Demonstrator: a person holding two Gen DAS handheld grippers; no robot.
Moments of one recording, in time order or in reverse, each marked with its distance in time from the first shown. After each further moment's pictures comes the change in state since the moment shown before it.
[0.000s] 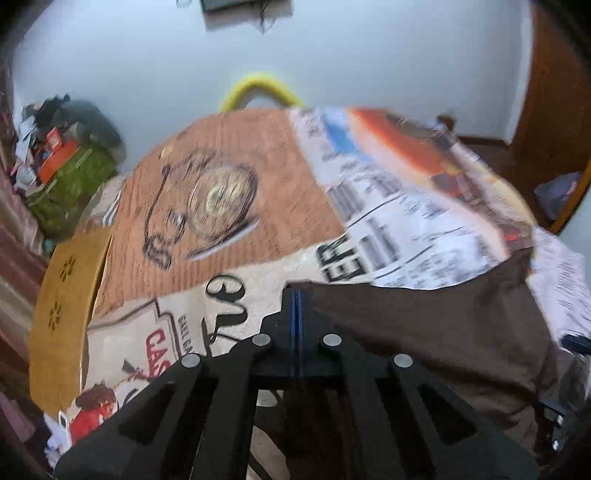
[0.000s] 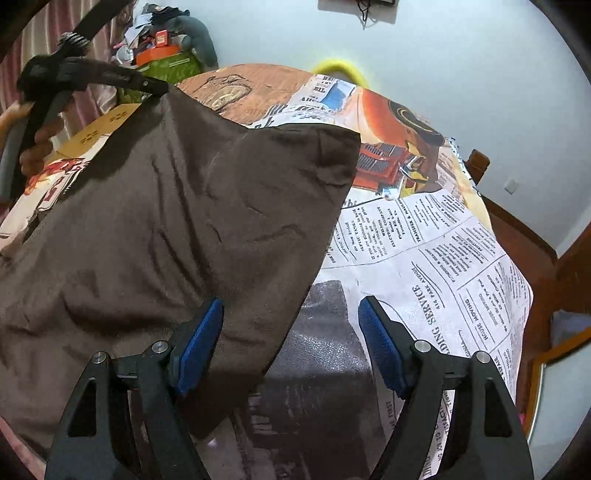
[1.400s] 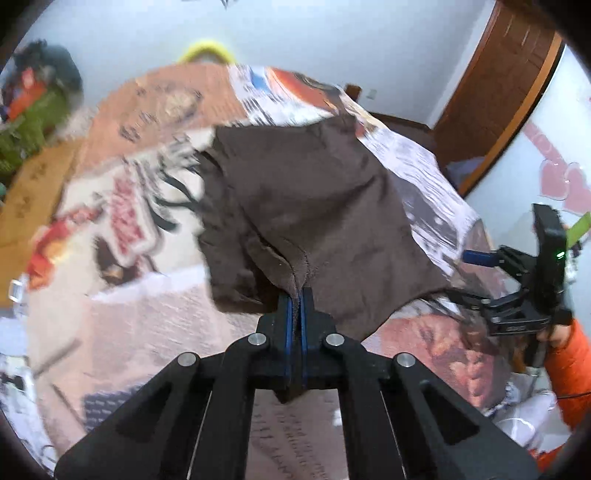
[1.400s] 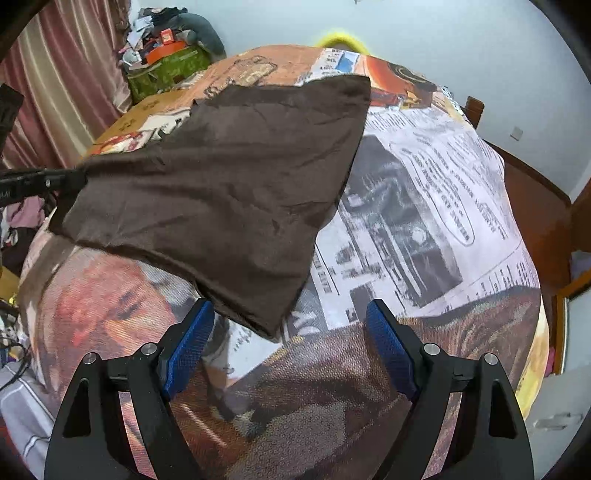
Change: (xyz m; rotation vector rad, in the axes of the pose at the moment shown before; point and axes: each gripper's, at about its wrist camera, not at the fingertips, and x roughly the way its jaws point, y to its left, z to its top) left arm -0.204 -0.018 -0.207 -0.030 0.056 -0.337; right arm -0.102 0.044 -0.093 0.114 0.095 0.122
